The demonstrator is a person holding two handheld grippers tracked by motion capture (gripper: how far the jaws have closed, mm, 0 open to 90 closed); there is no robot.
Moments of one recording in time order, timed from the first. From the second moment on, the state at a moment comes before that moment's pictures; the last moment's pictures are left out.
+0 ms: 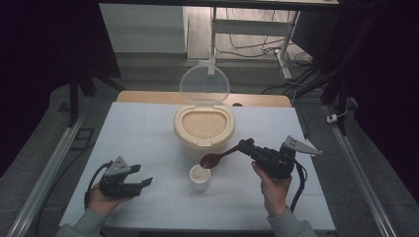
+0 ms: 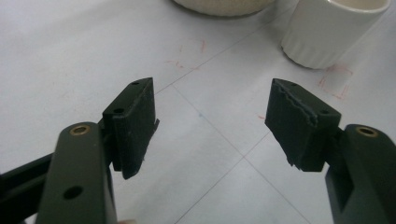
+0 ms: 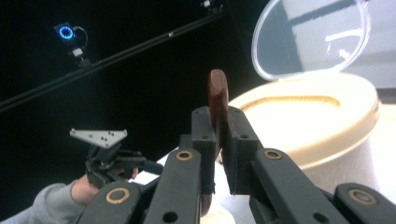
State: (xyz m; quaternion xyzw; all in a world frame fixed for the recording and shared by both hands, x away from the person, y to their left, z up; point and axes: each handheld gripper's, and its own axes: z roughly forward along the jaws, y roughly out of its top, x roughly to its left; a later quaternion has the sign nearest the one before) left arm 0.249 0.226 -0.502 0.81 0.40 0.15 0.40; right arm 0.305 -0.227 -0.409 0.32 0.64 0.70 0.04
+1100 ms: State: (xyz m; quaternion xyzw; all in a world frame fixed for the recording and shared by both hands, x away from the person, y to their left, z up) left arm 0.252 0.228 -0.507 0.82 0.40 0.14 0.39; right arm 0.382 -0.208 -0.366 0.36 0.65 0.65 0.18
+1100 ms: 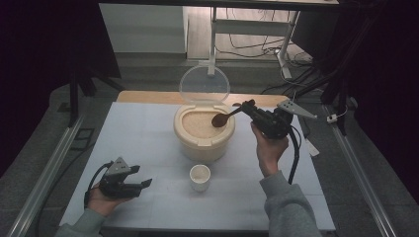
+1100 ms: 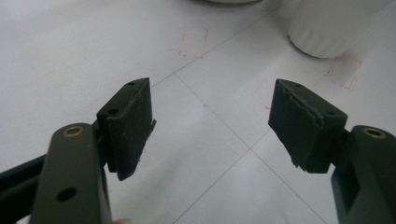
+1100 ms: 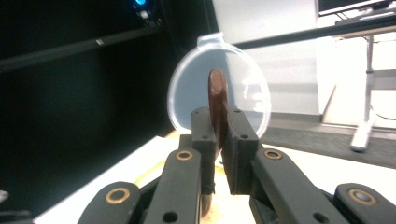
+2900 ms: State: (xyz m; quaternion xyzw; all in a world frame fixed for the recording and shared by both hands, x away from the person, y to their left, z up) left arm 0.252 0.226 -0.507 0.82 0.40 0.14 0.39; right arm 0.412 -0.218 -0.412 0.53 0.53 0.66 -0.06
